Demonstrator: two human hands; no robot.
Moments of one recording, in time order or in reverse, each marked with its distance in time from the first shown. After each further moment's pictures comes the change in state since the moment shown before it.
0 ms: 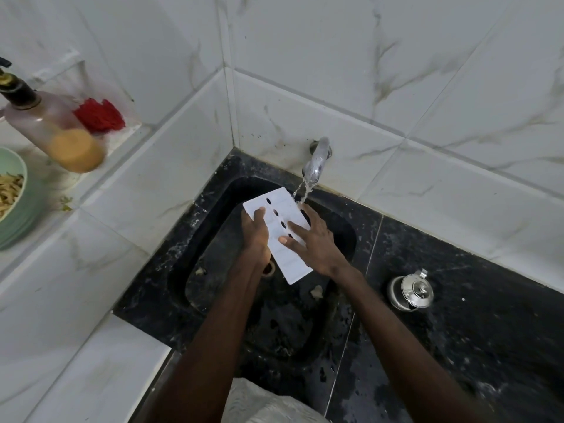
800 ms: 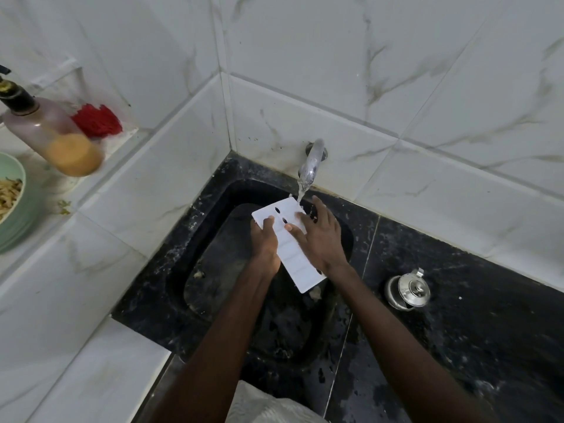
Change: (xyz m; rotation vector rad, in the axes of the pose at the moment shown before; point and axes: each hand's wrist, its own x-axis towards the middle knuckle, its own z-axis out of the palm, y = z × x) left_hand -0.019 -0.014 0.017 -0.055 -0.023 -0.007; right_hand 0.007 0.008 0.001 -0.102 0.232 0.092
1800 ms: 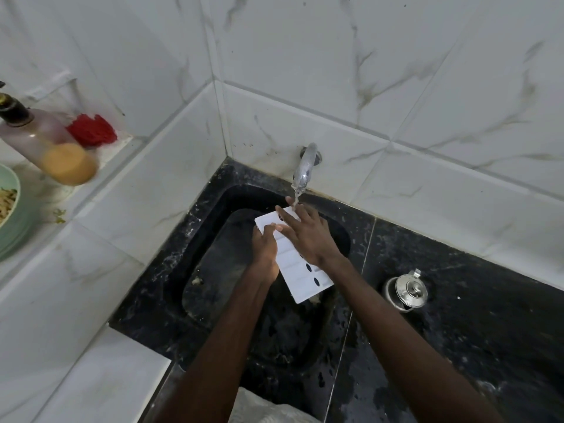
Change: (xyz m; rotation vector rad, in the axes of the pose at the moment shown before) left_hand -0.011 -0.003 0.005 0.045 -0.062 -0.037; right_hand 0.020 0.001 -0.004 -0.030 -0.113 -0.173
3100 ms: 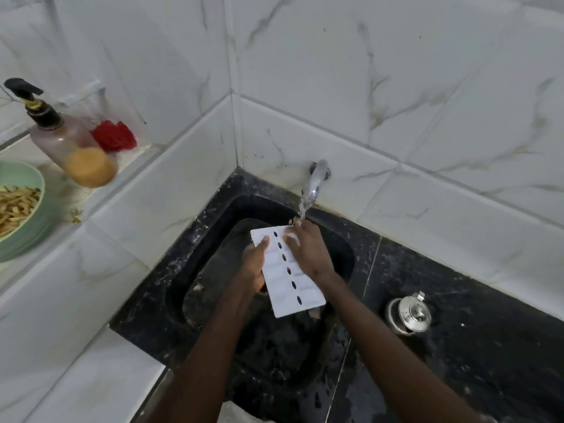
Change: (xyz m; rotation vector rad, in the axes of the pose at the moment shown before) left_hand 0.012 0.011 -0.041 -0.018 -0.092 -0.128; right_hand 0.014 -0.008 0.023 0.220 0.171 0.043
